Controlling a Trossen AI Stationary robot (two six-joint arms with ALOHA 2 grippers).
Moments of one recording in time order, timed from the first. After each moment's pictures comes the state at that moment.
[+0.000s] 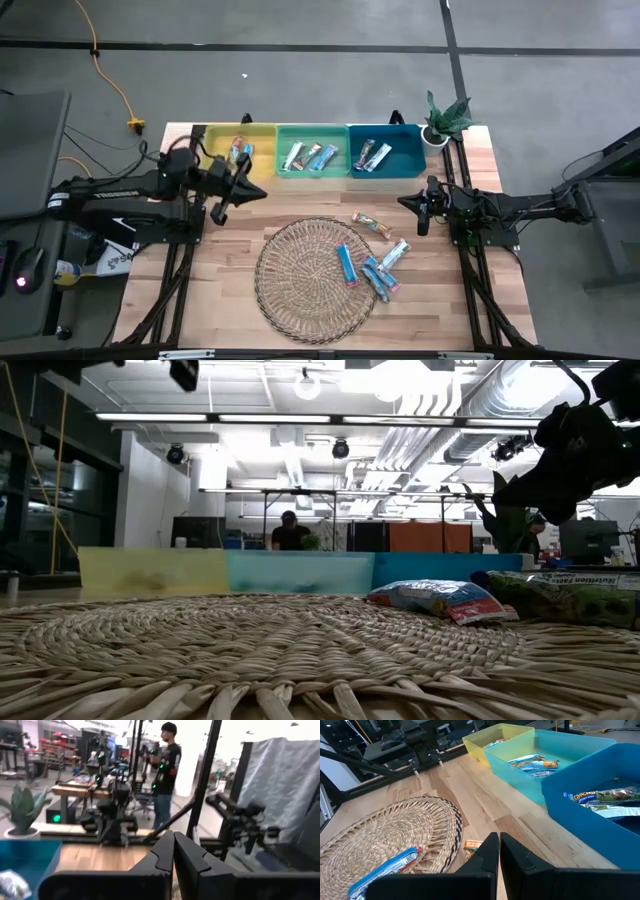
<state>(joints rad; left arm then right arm) 0.16 0.67 0.55 0.26 0.39 -0.18 0.02 0.26 0.07 -0.09 0.28 0.38</state>
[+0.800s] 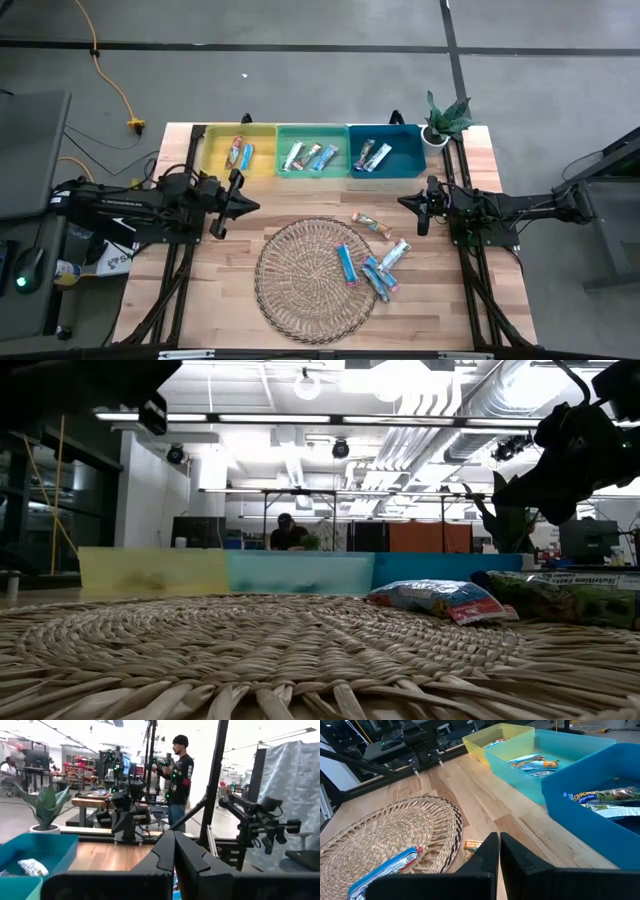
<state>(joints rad) 0.03 0.47 0.18 0.52 0.17 -0.13 0.02 0.26 0.07 -0.09 0.28 0.38</state>
